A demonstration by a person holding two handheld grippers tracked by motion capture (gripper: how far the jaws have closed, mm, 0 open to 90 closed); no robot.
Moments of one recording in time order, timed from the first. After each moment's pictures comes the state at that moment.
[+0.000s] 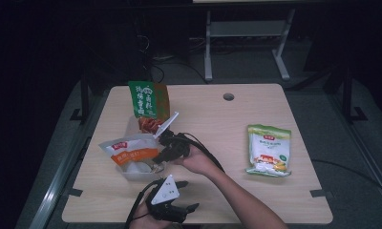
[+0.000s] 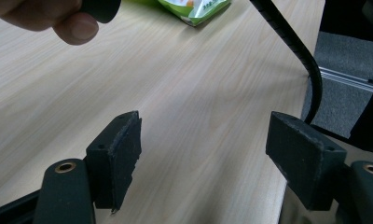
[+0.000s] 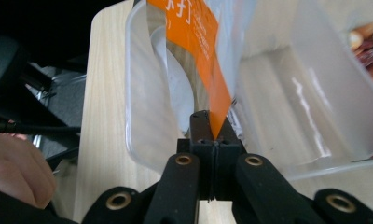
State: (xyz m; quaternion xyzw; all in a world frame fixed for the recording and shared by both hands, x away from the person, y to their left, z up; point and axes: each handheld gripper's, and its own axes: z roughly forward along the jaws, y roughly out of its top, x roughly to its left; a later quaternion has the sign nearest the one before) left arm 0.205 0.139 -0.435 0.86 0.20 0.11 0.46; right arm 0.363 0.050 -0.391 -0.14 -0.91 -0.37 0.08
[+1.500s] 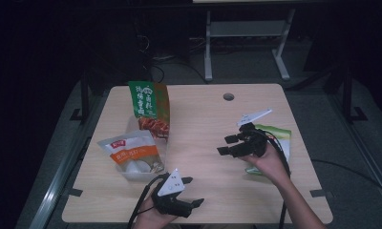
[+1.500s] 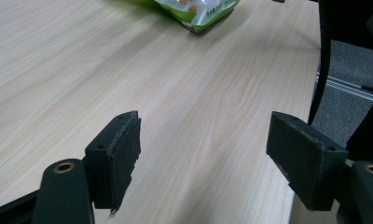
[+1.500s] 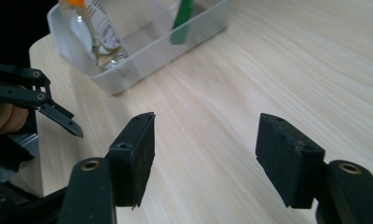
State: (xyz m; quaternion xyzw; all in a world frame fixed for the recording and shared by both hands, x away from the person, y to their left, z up) left arm 0.220 0.123 -0.430 0.86 0.21 0.09 0.46; right arm 0.350 -0.161 -0.378 -0.32 -0.85 -0.43 0.01
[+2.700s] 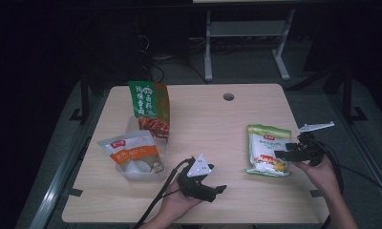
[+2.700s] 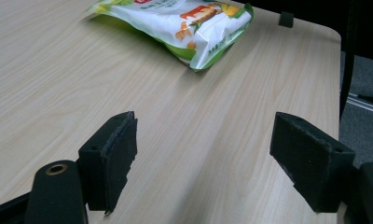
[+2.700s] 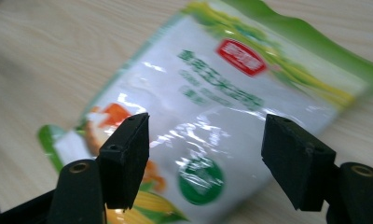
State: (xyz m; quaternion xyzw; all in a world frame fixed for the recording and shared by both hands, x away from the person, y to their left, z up) left arm 0.258 0.060 -0.428 0.86 0.21 0.07 0.46; right arm 0.337 -0.323 -0.426 -0.50 -0.79 -0.34 -0.07
